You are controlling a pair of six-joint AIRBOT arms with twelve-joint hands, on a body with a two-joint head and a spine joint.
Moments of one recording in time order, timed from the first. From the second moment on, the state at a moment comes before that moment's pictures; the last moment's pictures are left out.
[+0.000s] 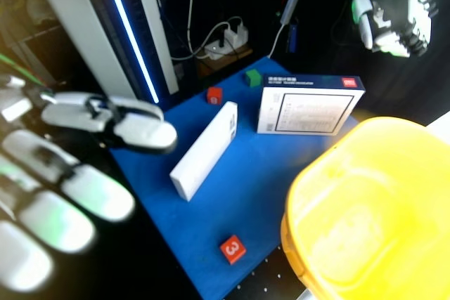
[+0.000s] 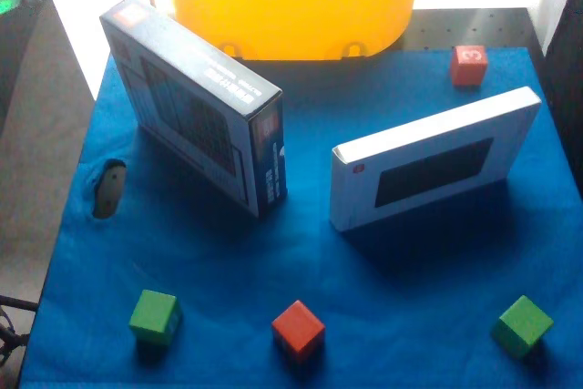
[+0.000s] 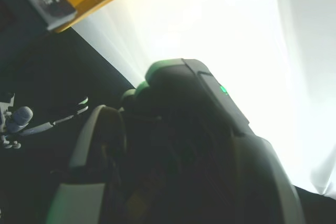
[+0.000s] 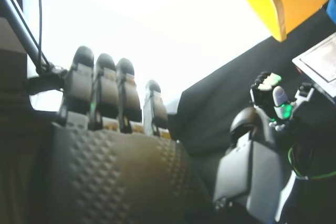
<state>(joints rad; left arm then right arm) 0.76 -0.98 1.50 0.07 -1.01 0.34 -0.75 -0.73 1.05 0.28 1.08 -1.14</state>
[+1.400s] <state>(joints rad) 0.73 -1.01 1.51 0.21 -0.97 0.25 -0.73 -0.79 1.07 0.25 1.06 -1.12</state>
